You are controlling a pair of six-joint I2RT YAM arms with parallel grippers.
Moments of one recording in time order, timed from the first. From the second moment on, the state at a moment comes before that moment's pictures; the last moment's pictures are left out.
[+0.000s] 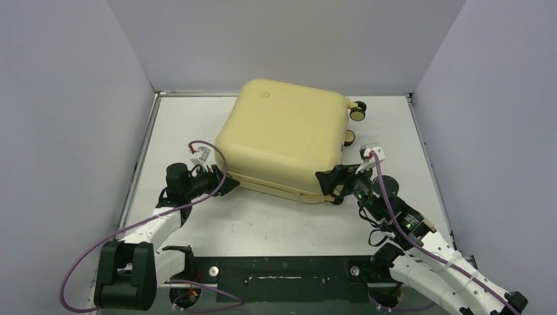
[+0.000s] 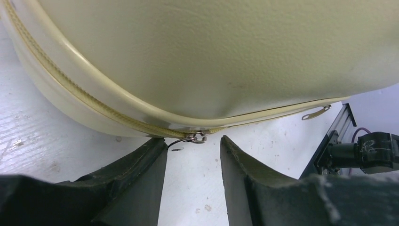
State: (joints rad) left arm -0.07 1.10 0.33 0.32 0.70 -0.45; right arm 0.70 0.60 0.62 -0.20 0.17 0.37
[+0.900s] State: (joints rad) left arm -0.10 0.96 0.35 0.16 0.52 -0.34; right arm 0.70 0.61 0.62 -0.23 0.20 0.38
